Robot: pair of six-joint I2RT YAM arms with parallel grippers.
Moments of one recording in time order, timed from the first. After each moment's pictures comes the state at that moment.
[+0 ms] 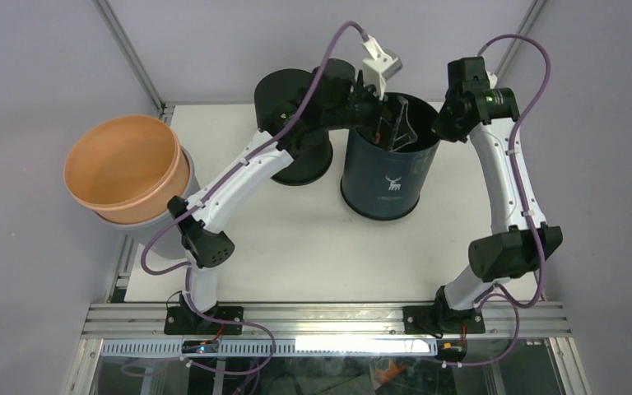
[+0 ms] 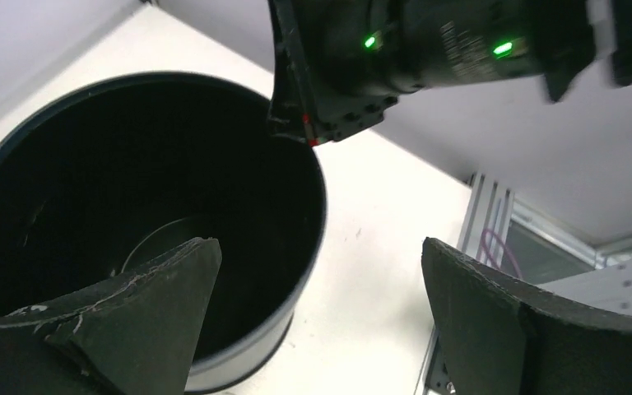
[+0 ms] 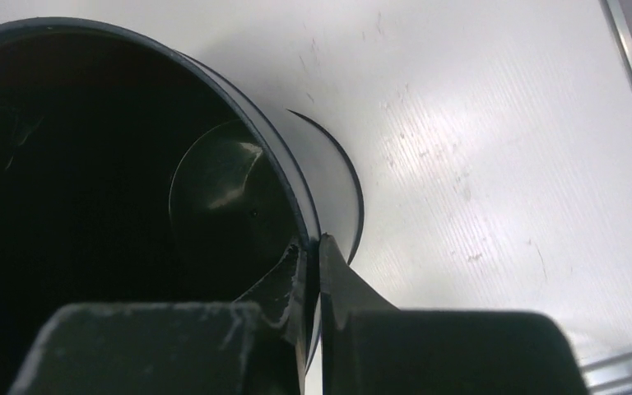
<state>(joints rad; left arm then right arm) -0.86 1.95 2.33 -0.58 0.31 -0.22 0.13 1.64 1.94 -1.22 0.28 0.53</state>
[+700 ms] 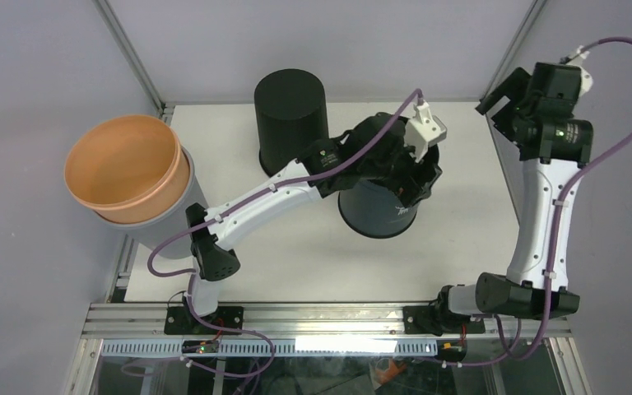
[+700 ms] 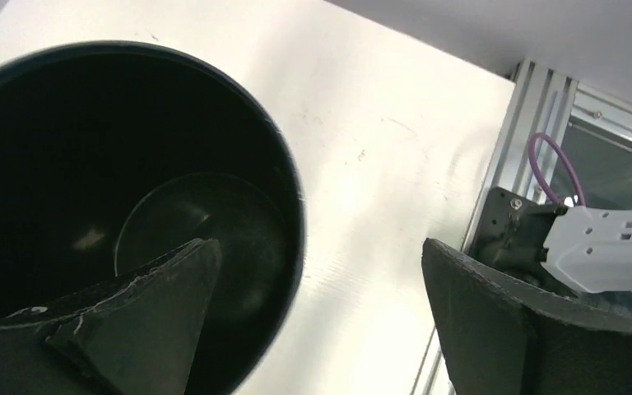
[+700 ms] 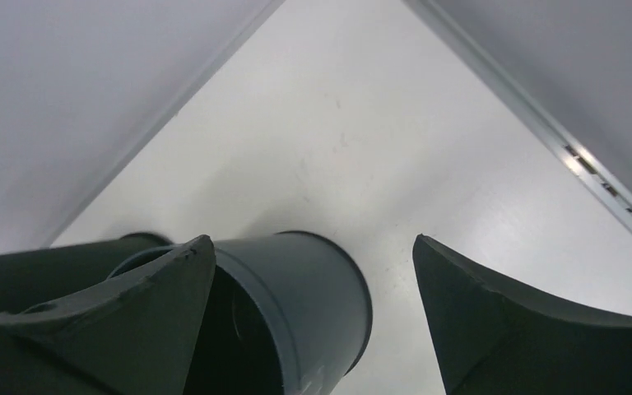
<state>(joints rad) -1.09 1.96 2.20 -0.67 0.10 -0.06 -0.09 1.37 1.88 -1.12 0.20 0.54</state>
